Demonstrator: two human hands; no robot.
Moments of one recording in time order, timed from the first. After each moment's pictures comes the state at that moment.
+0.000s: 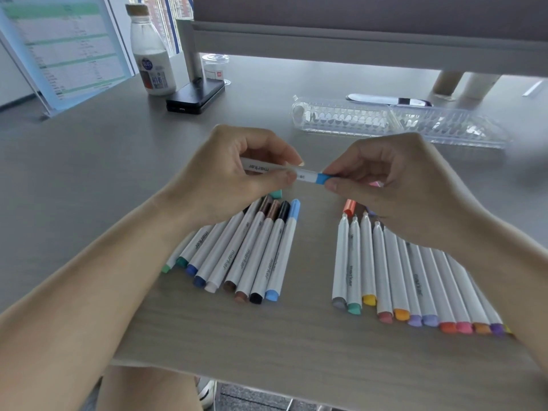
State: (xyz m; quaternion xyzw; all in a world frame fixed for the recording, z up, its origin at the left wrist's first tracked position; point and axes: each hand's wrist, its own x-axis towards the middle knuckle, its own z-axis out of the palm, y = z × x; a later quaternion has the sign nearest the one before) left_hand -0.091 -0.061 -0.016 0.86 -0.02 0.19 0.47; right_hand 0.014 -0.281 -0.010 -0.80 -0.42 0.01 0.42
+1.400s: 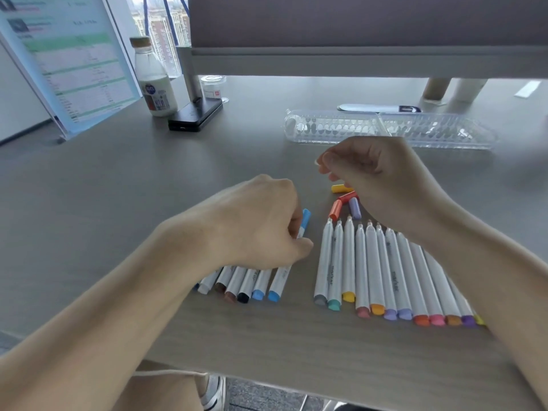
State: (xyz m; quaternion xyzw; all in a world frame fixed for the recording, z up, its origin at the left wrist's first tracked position) left_hand -0.098 -0.120 0.005 0.99 0.03 0.00 0.13; right_hand 0.022 -0.279 -0.010 -0.79 -0.34 0.01 0.51
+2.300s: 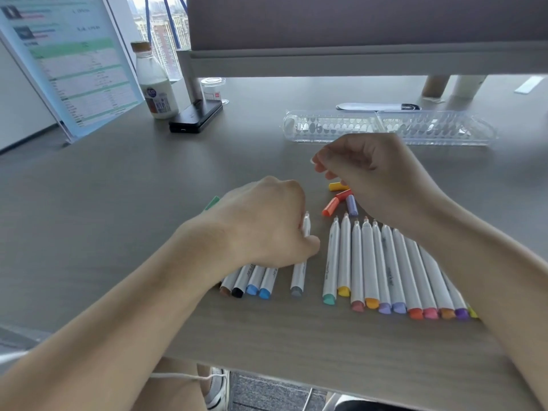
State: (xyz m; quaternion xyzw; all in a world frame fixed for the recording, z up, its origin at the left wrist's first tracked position) left_hand -0.094 -0.136 0.002 0.99 0.04 0.01 0.10; right_hand 0.017 -0.281 -0.006 -0.79 -0.34 0.01 0.51
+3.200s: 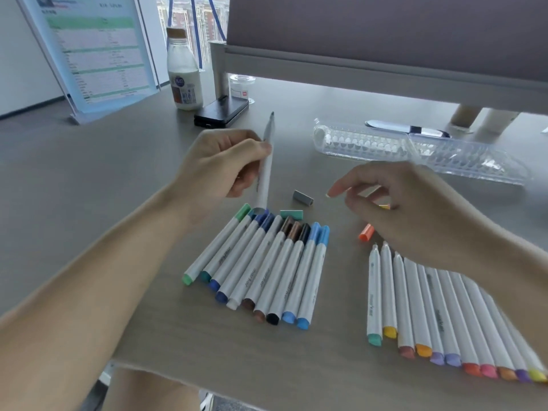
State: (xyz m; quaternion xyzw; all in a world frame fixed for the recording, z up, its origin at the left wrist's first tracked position) left_hand -0.099 -0.034 -0.001 0.74 0.06 0.22 0.63; right_hand 0.002 -0.265 0.013 -0.85 -0.44 0.03 0.29
